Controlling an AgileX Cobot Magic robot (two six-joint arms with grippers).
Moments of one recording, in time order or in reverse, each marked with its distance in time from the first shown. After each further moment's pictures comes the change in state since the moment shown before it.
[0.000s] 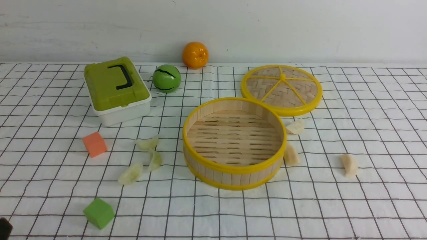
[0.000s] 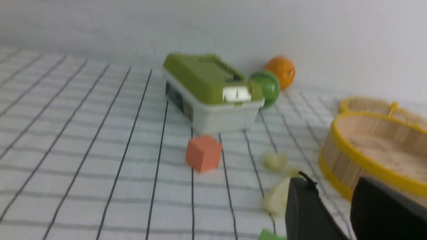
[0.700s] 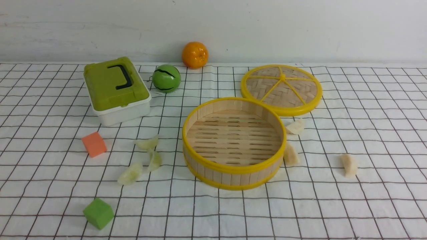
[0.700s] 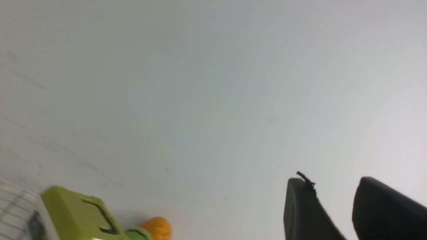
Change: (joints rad) right arm 0.000 0.000 0.009 0.008 -1.009 0.212; left arm 0.000 0.000 0.000 -0.004 -0.448 -0.519
